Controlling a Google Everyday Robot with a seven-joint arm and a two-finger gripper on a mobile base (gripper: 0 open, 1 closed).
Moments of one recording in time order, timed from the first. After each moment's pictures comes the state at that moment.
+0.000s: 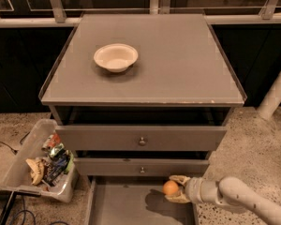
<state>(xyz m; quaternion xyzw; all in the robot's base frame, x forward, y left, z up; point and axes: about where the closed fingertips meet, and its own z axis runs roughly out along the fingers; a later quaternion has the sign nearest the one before) 0.485 -0.157 0.351 -0.52 0.72 0.22 0.40</state>
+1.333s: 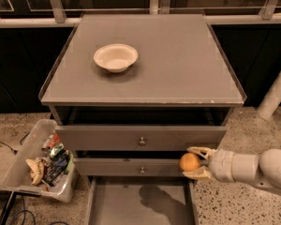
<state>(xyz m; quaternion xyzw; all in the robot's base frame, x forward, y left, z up) 0.477 -0.196 0.591 -0.57 0.68 0.13 0.45</state>
